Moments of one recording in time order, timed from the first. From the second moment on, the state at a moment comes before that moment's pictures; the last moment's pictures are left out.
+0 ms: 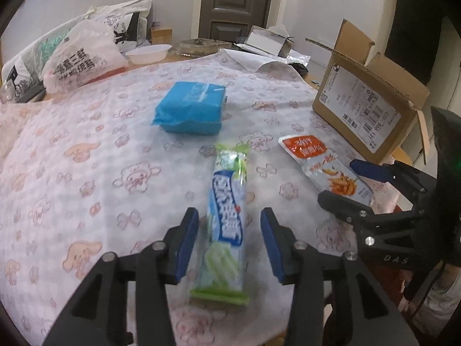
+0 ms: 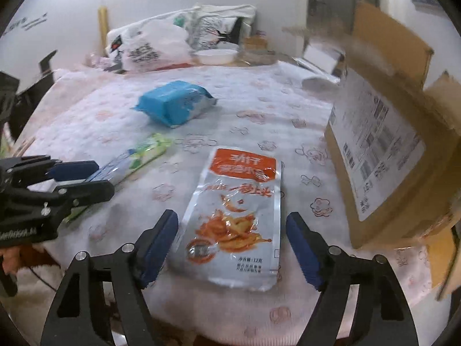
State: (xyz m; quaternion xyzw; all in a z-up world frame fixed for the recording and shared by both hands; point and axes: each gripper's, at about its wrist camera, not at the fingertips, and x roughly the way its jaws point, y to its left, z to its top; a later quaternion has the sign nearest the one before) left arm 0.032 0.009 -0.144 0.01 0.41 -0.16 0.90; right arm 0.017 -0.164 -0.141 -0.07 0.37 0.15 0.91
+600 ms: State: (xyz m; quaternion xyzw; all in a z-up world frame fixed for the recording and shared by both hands) left arm 0.034 0.030 -0.144 0.00 0.40 -0.13 0.91; right arm 0.018 -0.150 -0.130 -0.08 0.36 0.17 0.91
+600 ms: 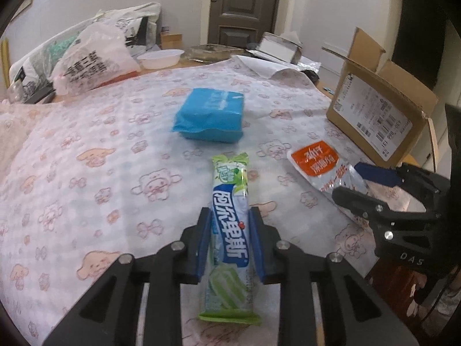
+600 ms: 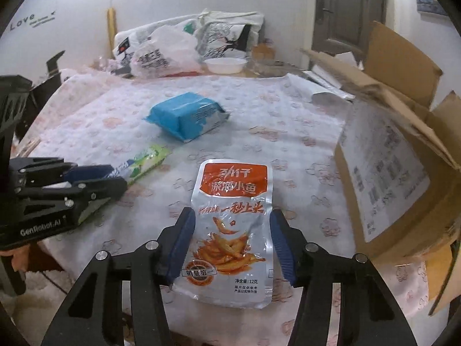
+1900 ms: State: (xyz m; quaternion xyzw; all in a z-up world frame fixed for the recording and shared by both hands) left arm 0.010 0.067 -0.039 -0.02 0.30 -0.09 0.95; right arm 0.005 -0.104 -0.022 -0.10 0.26 0.26 0.92
